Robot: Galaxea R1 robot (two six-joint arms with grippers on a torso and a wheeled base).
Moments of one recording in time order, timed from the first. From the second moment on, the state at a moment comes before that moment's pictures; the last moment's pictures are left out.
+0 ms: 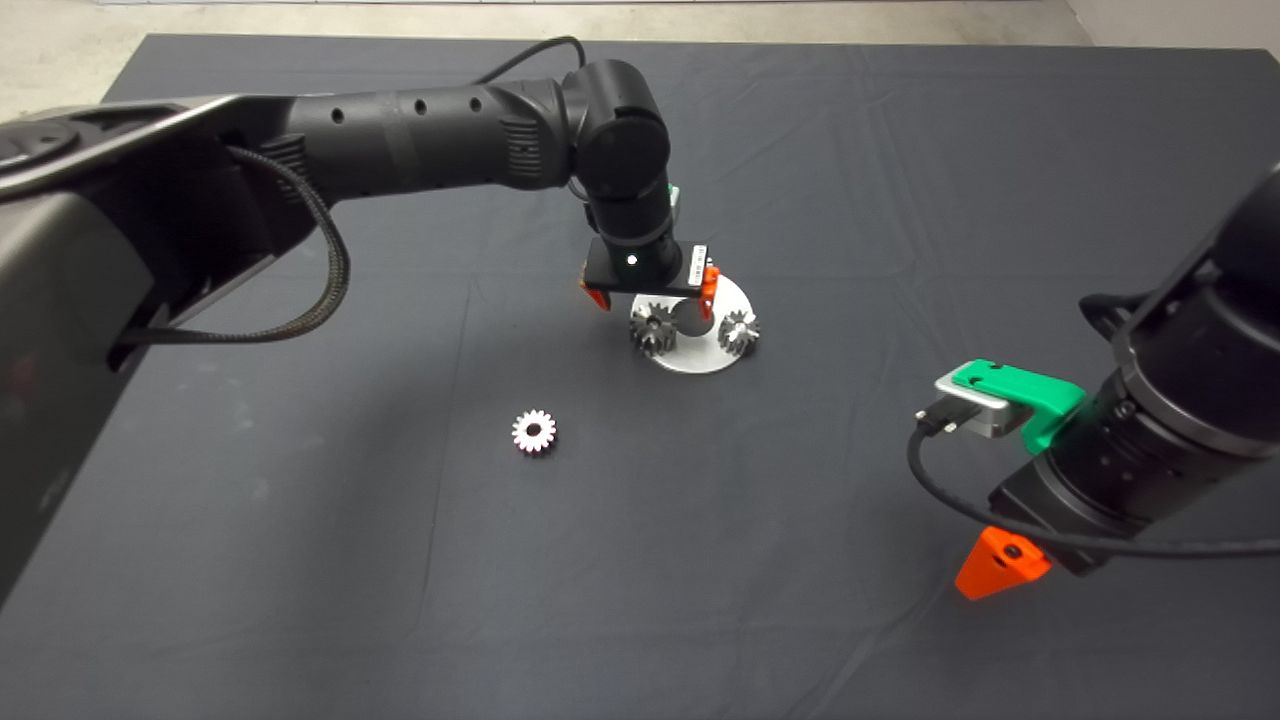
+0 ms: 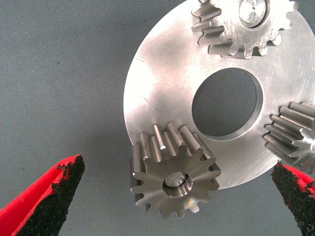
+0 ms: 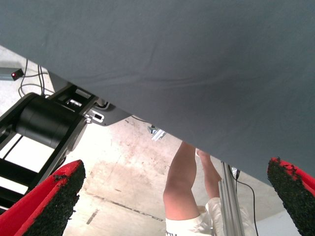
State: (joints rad) left arm -0.44 2.93 -1.58 0.31 1.29 -1.18; right arm 0.58 2.33 -0.58 0.20 -1.53 1.28
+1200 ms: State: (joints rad) left arm -0.40 2.93 -1.57 0.32 1.29 -1.18; right arm 0.58 2.33 -0.62 0.20 -1.53 1.24
